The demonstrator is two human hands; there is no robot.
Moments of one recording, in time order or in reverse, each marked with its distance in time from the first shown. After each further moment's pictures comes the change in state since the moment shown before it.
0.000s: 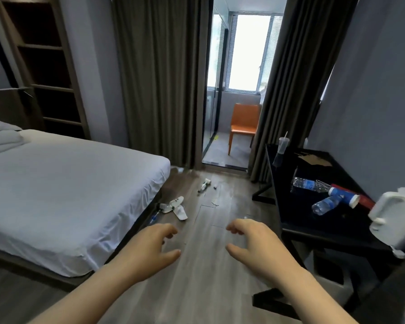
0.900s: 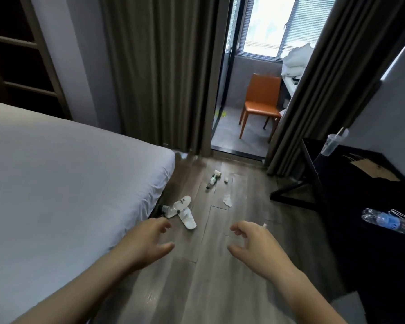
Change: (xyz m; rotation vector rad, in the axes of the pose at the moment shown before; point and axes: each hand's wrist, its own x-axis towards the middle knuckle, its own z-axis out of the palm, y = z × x) left_hand 0.423 -0.279 -0.048 -0.024 -0.154 -0.095; right_hand 0.472 0.019 0.121 0.098 -0.135 0.209
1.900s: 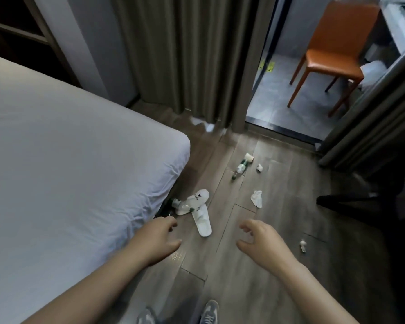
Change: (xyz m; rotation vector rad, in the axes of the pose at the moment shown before) left_hand 0.427 -0.077 0.036 -0.055 -0.167 -0.296; right_hand 0.470 0.123 0.047 -0.020 -0.329 0.041
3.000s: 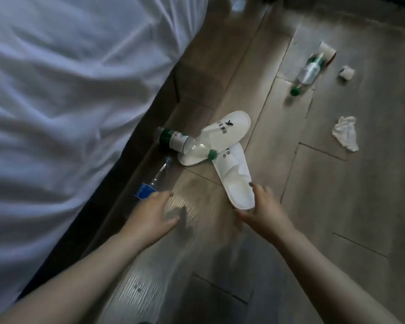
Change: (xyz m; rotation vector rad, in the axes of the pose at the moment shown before) left_hand 0.404 -0.340 0.436 -0.045 -0.004 -0.145; right_hand 0.439 0.212 0.516 0.050 -0.045 0.127
